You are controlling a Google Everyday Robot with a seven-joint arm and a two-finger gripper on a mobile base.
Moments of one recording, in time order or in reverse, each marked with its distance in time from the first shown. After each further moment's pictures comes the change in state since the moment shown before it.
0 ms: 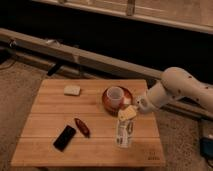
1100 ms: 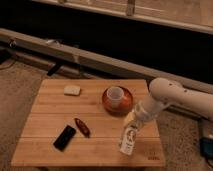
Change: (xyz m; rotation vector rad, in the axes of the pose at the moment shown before) arm 0.039 -0.076 0.046 0.240 0.105 0.594
